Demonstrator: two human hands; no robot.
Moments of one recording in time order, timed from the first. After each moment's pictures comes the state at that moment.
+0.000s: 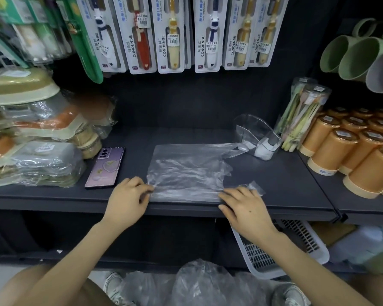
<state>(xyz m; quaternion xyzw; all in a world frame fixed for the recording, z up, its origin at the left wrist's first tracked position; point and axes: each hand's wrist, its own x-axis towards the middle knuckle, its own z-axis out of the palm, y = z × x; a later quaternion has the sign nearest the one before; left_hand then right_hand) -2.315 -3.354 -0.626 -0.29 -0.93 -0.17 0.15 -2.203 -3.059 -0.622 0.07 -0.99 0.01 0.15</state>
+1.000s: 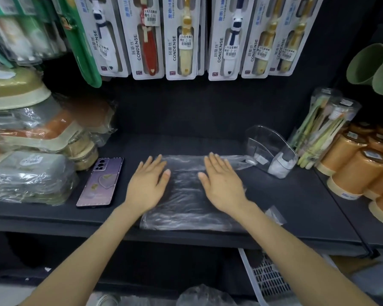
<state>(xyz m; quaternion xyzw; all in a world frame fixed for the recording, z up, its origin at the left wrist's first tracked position) -2.386 -3.299 -0.603 -0.21 -0.95 -0.24 0.05 -2.330 -3.100 -0.586 0.02 -0.99 0.07 0.07</state>
